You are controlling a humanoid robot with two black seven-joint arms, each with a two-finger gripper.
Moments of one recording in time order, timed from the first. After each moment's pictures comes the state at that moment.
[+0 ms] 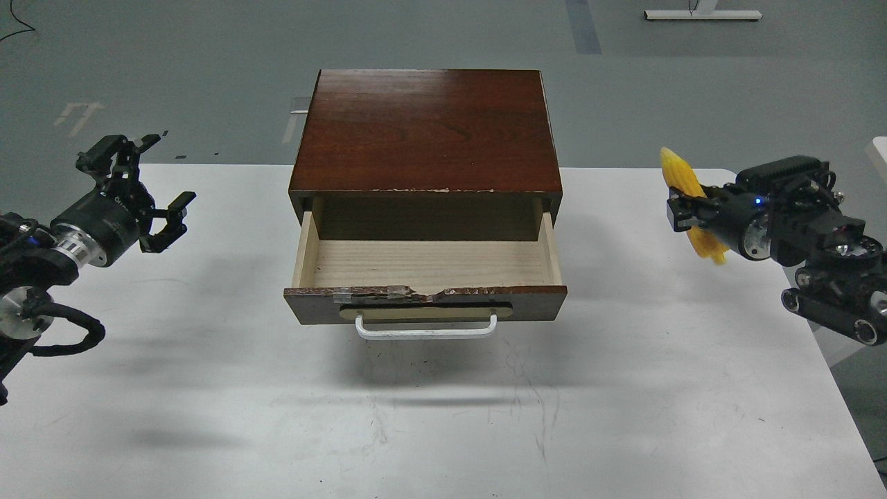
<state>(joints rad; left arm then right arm) -0.62 0.67 -0.59 -0.76 0.07 -0.44 -0.31 1.17 -0.62 -0.30 0.89 -1.35 -0.29 0.06</state>
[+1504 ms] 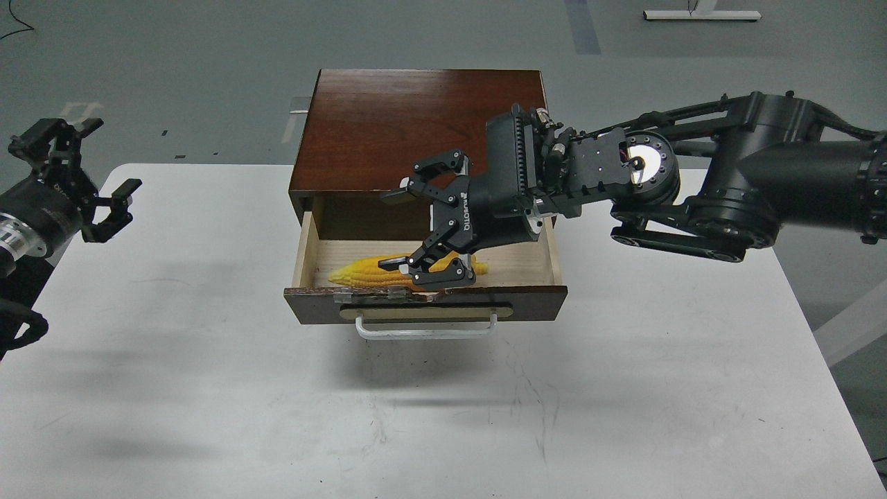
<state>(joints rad) -0.63 0.78 -0.59 -0.77 0.07 -0.45 -0.32 1.61 -0.23 -0.48 1.16 -1.70 -0.38 0.46</state>
